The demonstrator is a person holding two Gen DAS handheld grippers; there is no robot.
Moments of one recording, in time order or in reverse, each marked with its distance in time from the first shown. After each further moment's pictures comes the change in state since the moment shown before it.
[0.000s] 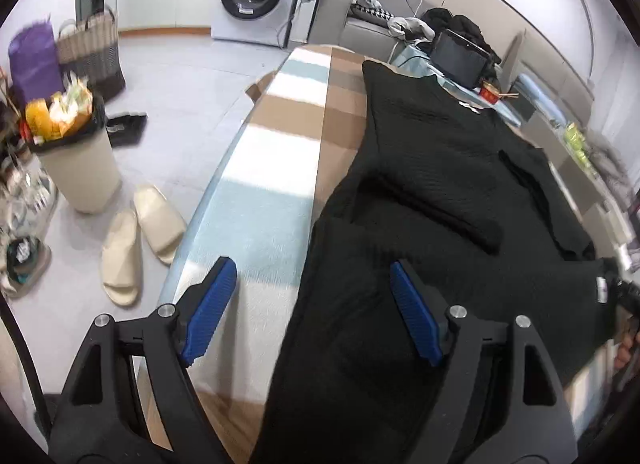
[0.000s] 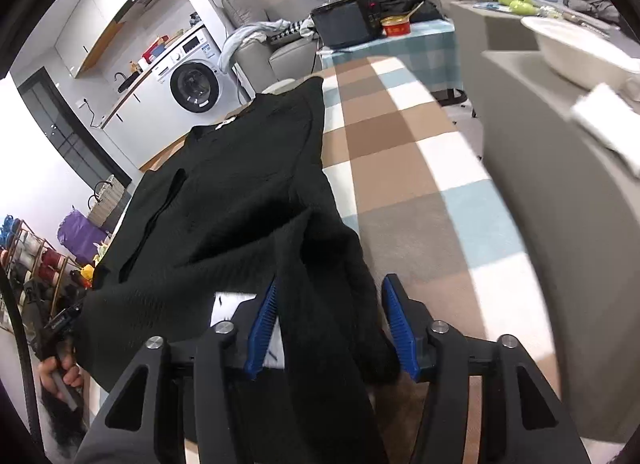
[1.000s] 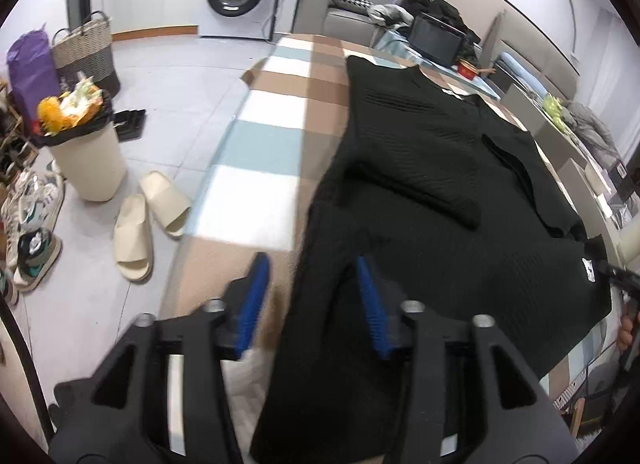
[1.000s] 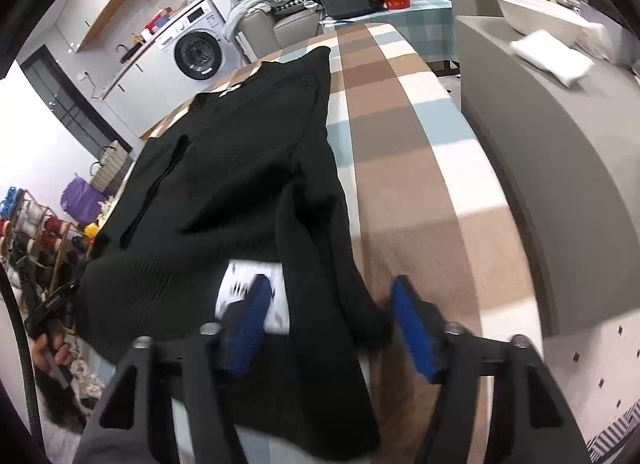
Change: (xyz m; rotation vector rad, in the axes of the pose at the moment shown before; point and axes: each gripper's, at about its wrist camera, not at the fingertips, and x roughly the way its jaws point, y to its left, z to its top) left arm -0.094 0.011 -0.078 0.043 0.028 -0.033; right arm -0.062 -0.003 -0.068 -0.034 0.101 0.000
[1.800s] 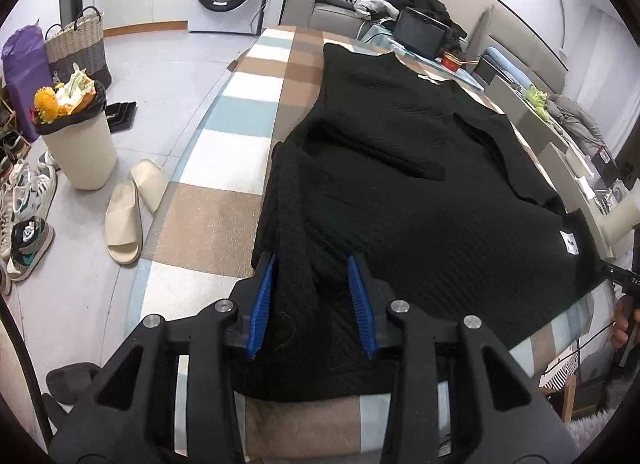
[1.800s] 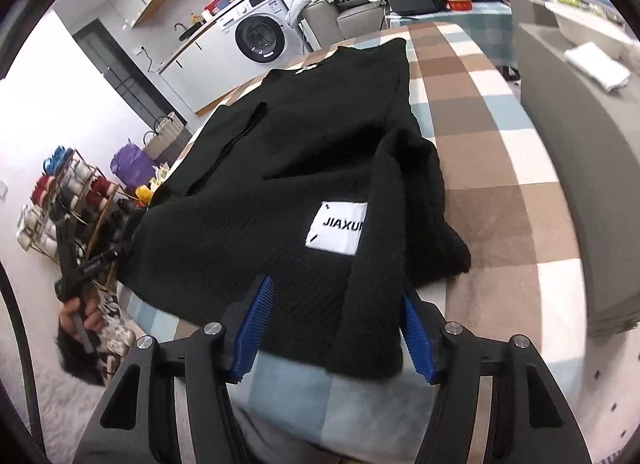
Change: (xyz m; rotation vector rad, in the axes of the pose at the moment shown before) left arm -0.038 -0.024 -0.042 0.022 0.024 -0.046; right arm -0.017 0.032 -0.033 -0.112 0.034 0.176
